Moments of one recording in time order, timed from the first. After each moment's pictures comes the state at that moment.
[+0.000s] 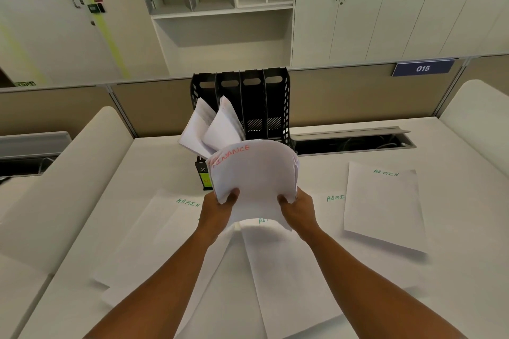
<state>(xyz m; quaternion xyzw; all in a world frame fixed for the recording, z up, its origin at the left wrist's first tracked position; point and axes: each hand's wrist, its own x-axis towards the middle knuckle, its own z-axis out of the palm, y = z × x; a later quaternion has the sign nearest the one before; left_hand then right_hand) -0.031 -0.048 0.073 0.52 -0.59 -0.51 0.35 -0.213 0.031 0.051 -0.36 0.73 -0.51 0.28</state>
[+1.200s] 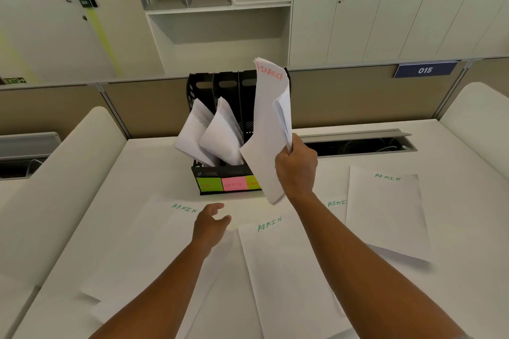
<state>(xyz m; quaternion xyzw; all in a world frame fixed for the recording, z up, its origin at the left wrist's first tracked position) -0.018 -0.079 0.023 0.61 -0.61 -0.45 0.22 -0.220 -0.034 0.146 -0.38 0.76 -0.53 0.05</state>
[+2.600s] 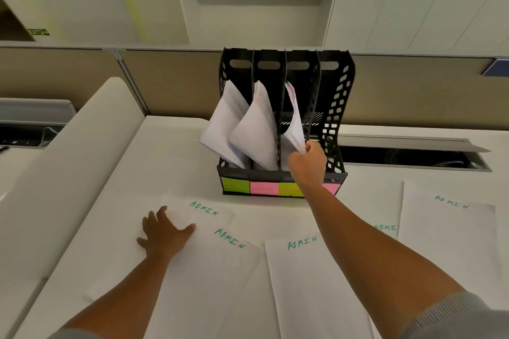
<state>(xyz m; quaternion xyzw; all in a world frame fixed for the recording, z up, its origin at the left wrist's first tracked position) 0.106 -0.180 -0.039 0.79 -0.57 -0.22 0.06 -0.218 -0.173 0.069 -0.30 0.79 -0.50 0.22</state>
